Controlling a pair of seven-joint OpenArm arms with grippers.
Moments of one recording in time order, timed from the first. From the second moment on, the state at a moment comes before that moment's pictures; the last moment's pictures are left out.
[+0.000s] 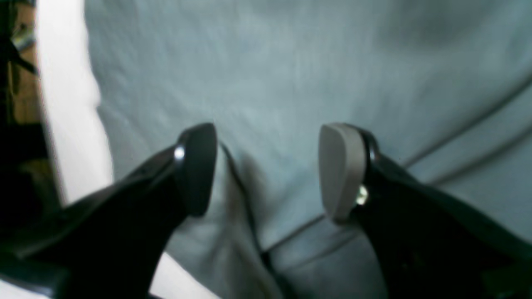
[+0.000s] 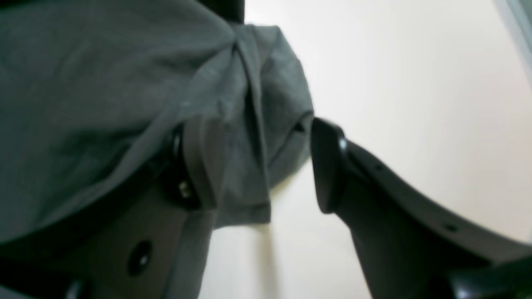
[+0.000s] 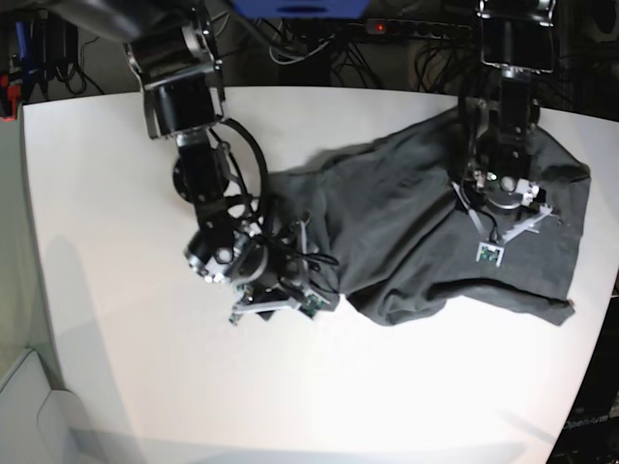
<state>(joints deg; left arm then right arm) -0.2 -13.8 -1.4 87.0 11.6 -5.8 54.5 17.5 -4.4 -10.7 77.1 -18.8 40.2 -38.0</state>
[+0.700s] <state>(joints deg) -0.1 -14.1 -1.7 84.9 12.8 -5.2 51.1 13.1 -3.7 -11.6 88.2 -18.4 40.1 -41.4</state>
